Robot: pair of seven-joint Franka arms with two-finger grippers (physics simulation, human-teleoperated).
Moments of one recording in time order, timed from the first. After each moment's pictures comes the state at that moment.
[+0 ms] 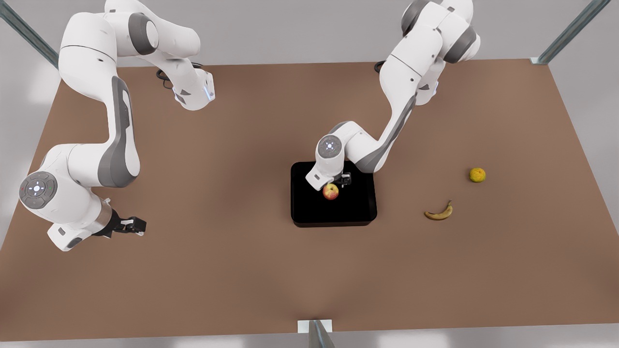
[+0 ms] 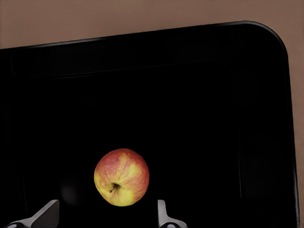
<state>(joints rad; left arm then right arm) -0.58 0.60 -0.19 -1.68 0.18 2.20 -0.77 0.02 0.48 -0.02 -1.28 -0.03 1.81 -0.04</state>
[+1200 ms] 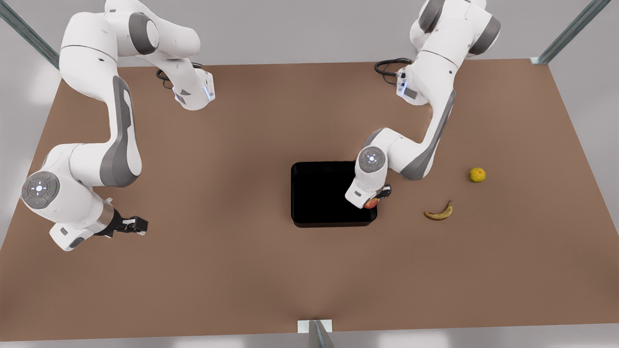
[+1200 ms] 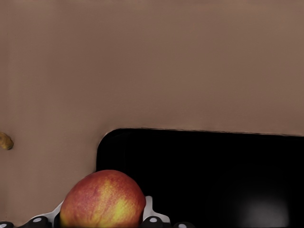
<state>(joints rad) -0.33 0.48 -0.17 -1.67 0.25 2.05 -0.68 0.04 0.47 -0.01 -1.29 -0.03 1.80 -0.04</state>
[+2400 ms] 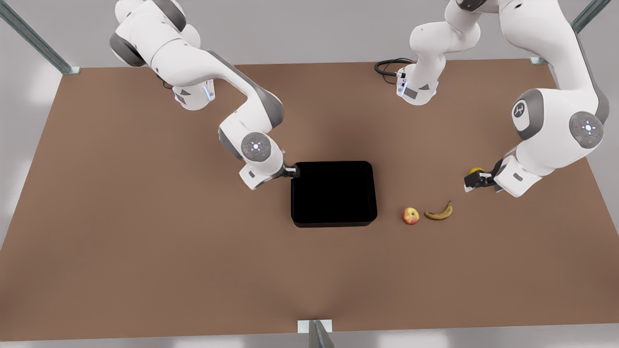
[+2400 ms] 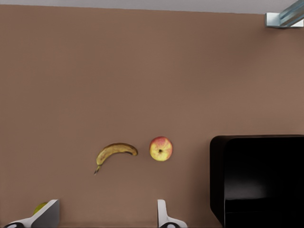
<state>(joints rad) 0.08 0.20 -0.12 -1.57 -0.06 1.76 -0.01 0.24 0.53 0.51 -1.48 -0.07 1.86 0.88</state>
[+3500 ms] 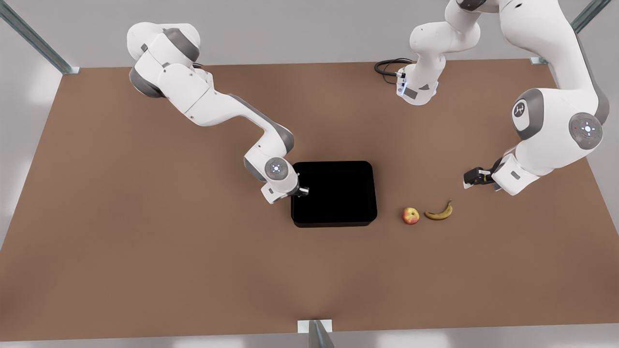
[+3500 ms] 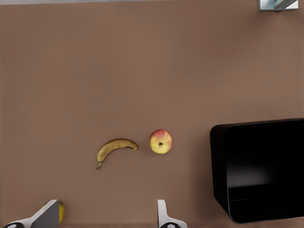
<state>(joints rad) 0.08 0.19 -0.12 -1.57 -0.06 1.74 0.05 0.27 0.80 0.51 -1.60 -0.27 2.30 1.05</state>
